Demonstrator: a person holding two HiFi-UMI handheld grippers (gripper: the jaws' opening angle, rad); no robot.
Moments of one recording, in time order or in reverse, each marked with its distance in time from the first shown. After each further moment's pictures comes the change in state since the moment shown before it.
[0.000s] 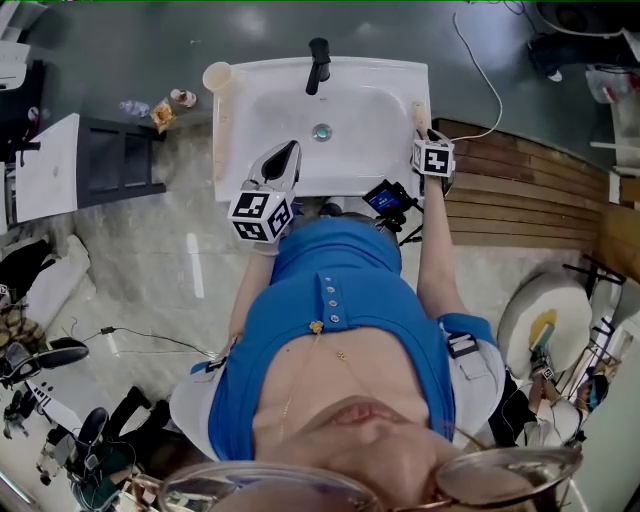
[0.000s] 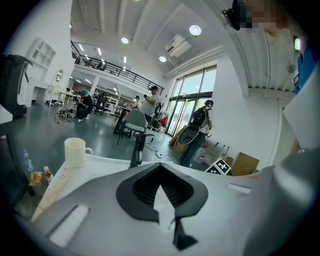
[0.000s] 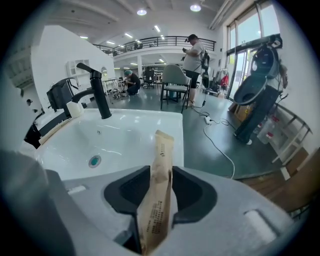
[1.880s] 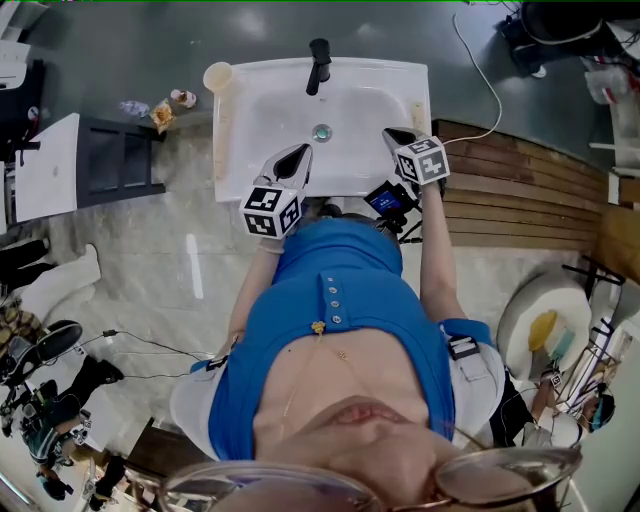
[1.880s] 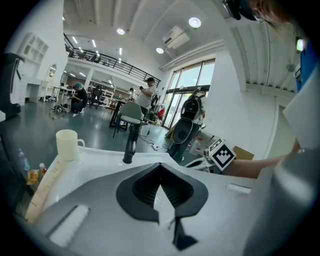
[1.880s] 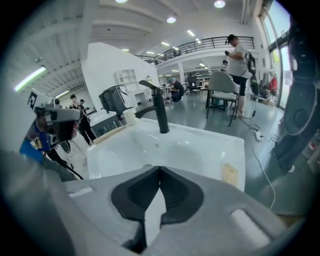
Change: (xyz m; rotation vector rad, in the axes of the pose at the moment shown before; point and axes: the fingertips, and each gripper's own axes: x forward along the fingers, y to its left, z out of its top) left arm 0.017 -0.012 -0.023 0.010 0.098 -0.042; right arm -0.046 0.125 0.042 -0.248 -0.070 0.485
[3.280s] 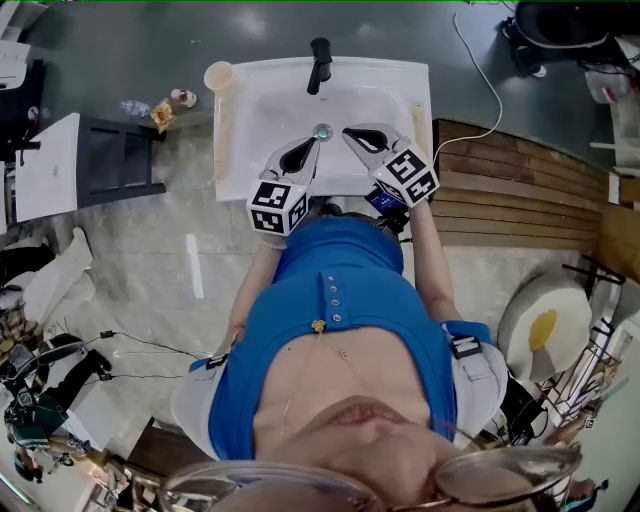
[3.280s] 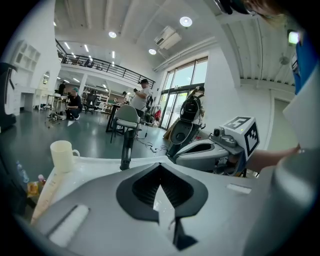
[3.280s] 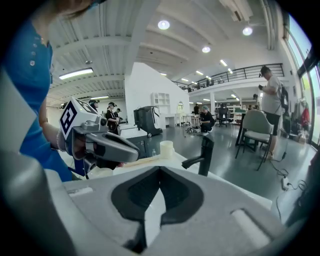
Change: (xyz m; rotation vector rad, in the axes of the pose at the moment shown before) left arm 0.009 -0.010 0.015 0.075 -0.012 -0.017; right arm -0.037 0.126 0.100 -0.312 -0.309 0.233
